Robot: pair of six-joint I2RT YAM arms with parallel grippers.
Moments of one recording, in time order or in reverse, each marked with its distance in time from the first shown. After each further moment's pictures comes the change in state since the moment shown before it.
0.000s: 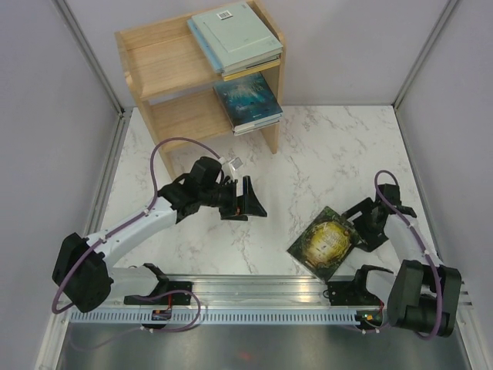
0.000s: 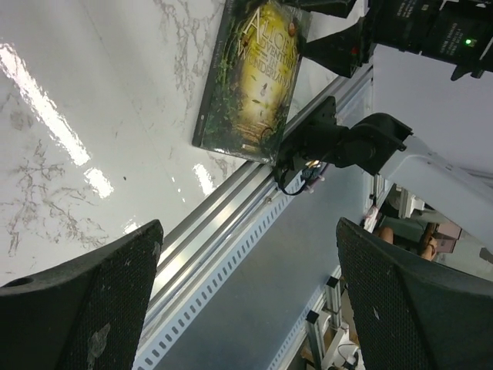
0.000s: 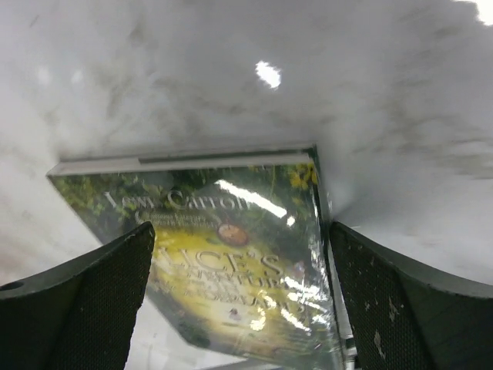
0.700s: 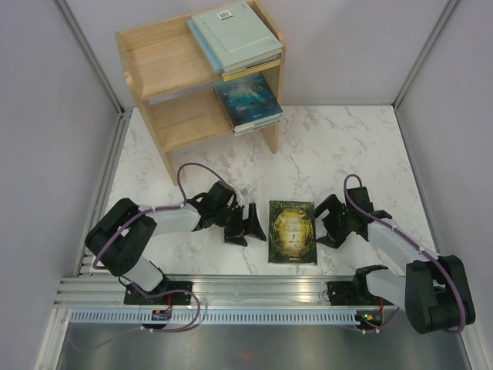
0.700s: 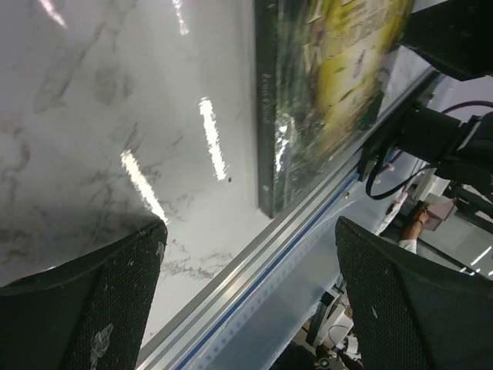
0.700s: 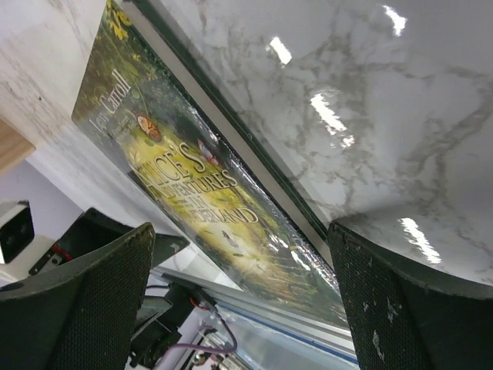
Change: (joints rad) left arm -0.024 0.308 -0.251 0.281 0.032 -0.016; right arm 0.418 0.002 -0.098 0.320 -0.277 0.301
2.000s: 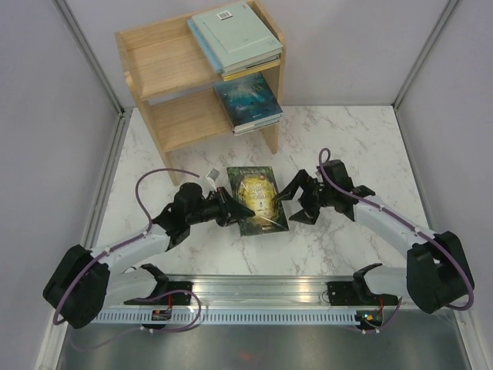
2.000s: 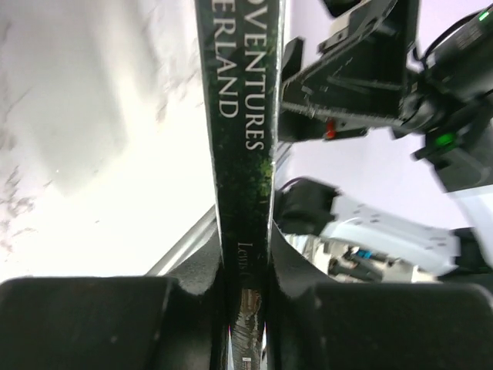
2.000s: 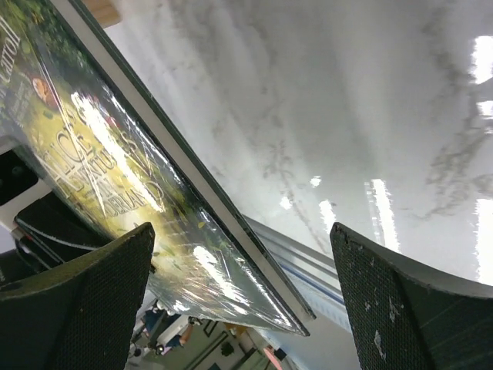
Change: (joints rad) left arm 0.065 -0.395 -0.214 0.414 -0.086 -0.391; right arm 0.232 0.149 0.283 0.080 -0.142 0.017
